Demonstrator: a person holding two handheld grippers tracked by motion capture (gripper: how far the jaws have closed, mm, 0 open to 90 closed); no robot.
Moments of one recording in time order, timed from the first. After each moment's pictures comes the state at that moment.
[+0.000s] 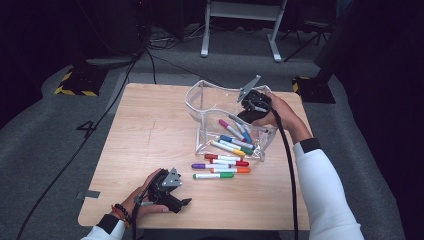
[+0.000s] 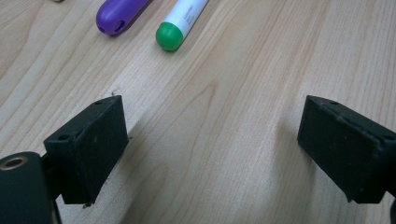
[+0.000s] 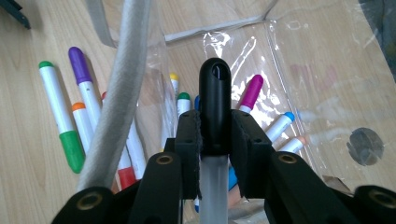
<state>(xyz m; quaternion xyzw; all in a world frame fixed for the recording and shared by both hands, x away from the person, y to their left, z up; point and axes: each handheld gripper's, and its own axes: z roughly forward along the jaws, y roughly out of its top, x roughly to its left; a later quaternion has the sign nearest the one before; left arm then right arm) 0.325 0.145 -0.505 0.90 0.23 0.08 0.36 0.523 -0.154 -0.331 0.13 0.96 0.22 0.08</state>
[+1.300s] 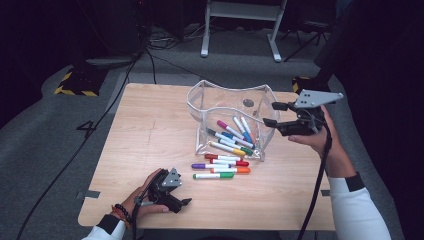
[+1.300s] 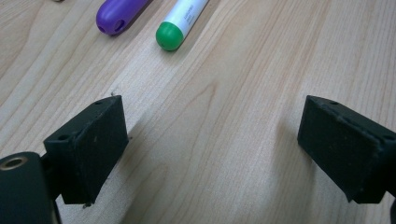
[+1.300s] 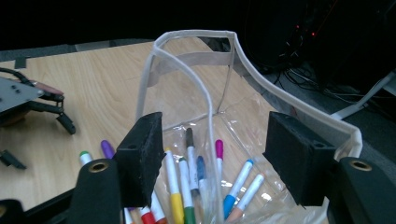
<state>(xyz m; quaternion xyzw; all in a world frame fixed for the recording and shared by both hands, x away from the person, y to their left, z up) 0.325 0.145 -0.505 0.90 0.23 0.08 0.36 0.415 -0.253 -0.277 0.19 0.84 0.47 0.21</state>
